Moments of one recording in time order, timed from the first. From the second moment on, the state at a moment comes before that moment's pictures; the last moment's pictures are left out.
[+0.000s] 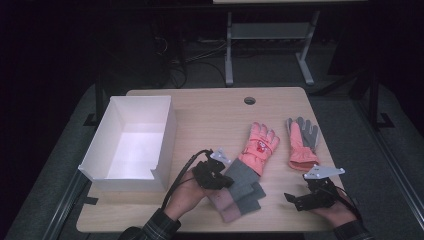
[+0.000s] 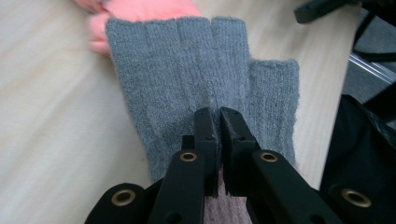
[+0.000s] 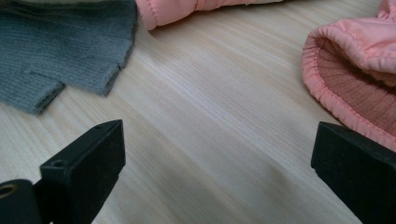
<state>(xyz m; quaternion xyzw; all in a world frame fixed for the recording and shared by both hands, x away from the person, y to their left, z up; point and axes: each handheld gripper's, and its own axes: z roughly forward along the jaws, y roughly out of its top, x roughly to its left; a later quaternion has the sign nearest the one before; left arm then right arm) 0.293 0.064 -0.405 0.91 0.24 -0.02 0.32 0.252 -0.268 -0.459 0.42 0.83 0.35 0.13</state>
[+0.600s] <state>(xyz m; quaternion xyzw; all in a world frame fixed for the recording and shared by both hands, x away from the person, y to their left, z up) 0.281 0.039 -0.424 0.93 0.22 -0.03 0.30 0.252 -0.269 -0.458 0.41 0.83 0.35 0.13</state>
